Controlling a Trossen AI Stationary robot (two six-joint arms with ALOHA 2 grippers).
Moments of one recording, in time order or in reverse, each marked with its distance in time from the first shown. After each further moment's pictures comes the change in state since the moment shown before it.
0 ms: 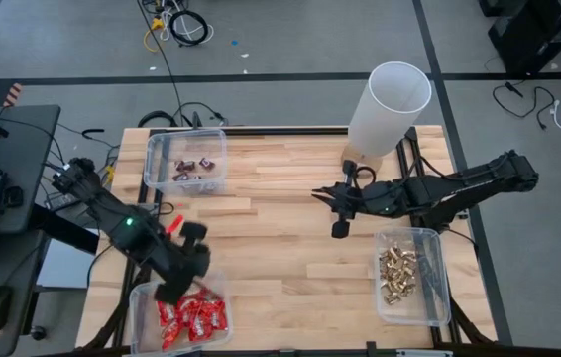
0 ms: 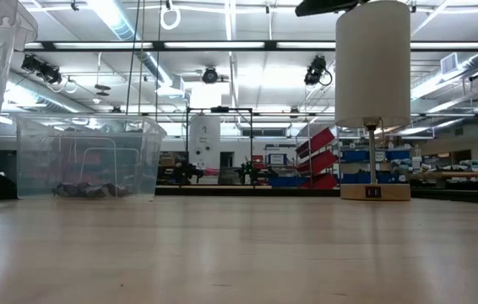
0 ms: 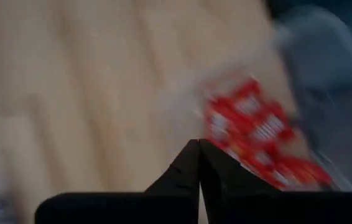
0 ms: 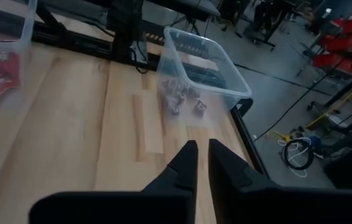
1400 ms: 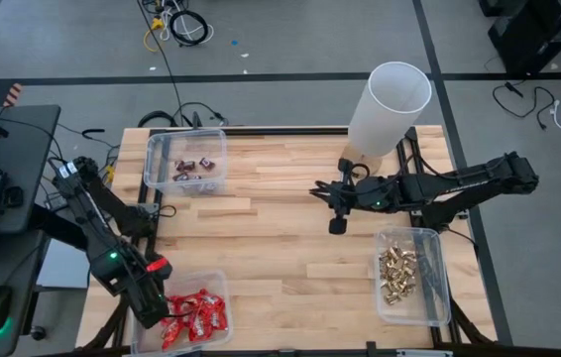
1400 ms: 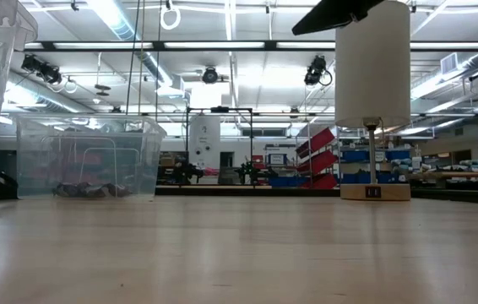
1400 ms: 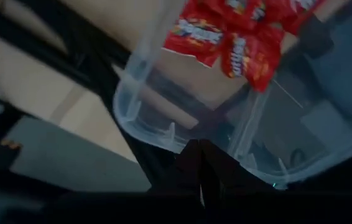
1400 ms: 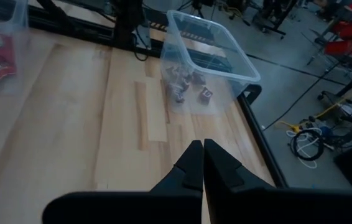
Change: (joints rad) left arm -0.277 0.000 -0.147 -0.101 0.467 -1.314; right arm -0.074 0.013 -0.037 0.016 -0.084 0.005
